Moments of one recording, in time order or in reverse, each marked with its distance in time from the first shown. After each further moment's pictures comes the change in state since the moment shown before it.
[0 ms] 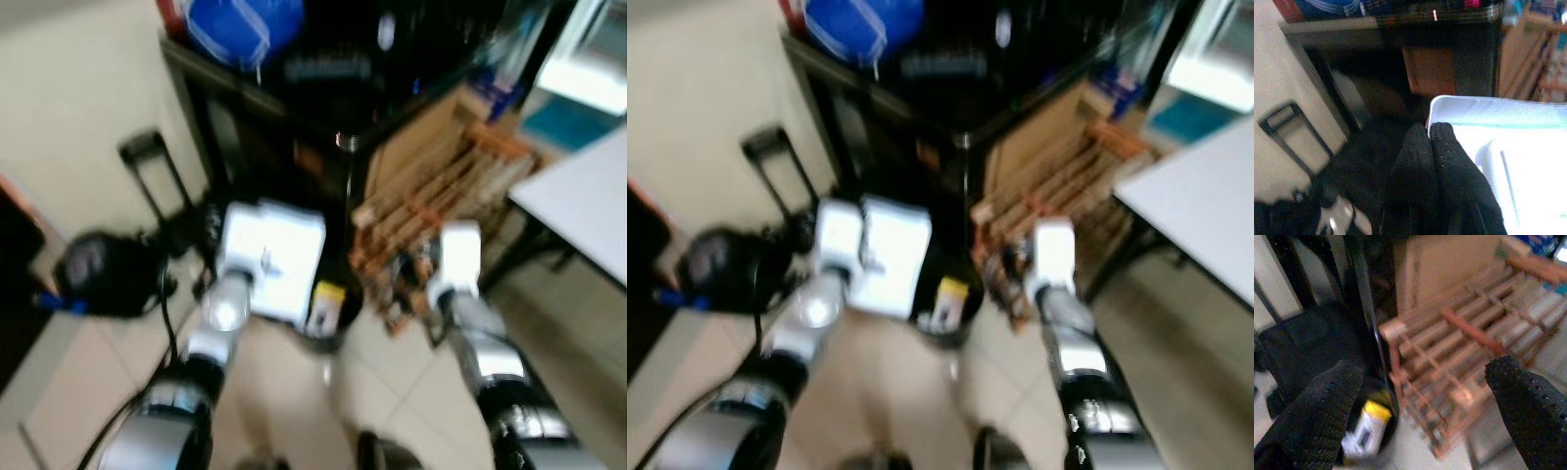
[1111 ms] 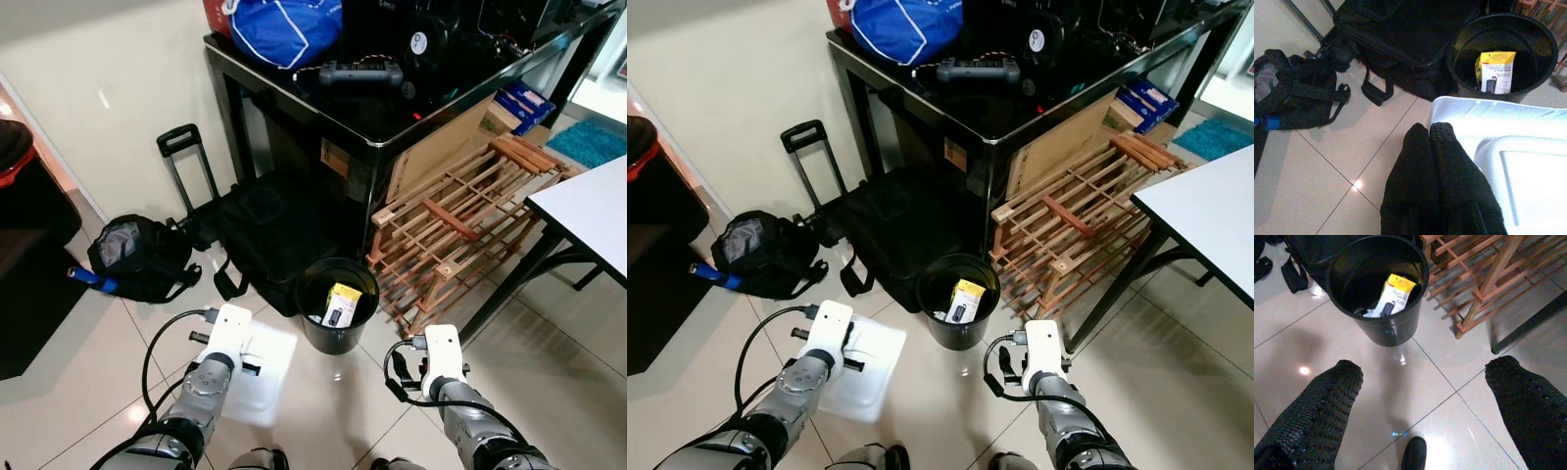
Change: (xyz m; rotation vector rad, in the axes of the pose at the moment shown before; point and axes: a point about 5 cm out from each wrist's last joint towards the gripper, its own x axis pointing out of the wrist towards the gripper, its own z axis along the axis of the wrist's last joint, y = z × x) left arm -0.066 0.002 -0.104 0.032 0.475 -0.037; right arm -0.051 0.008 -0.109 0.010 0.418 0.011
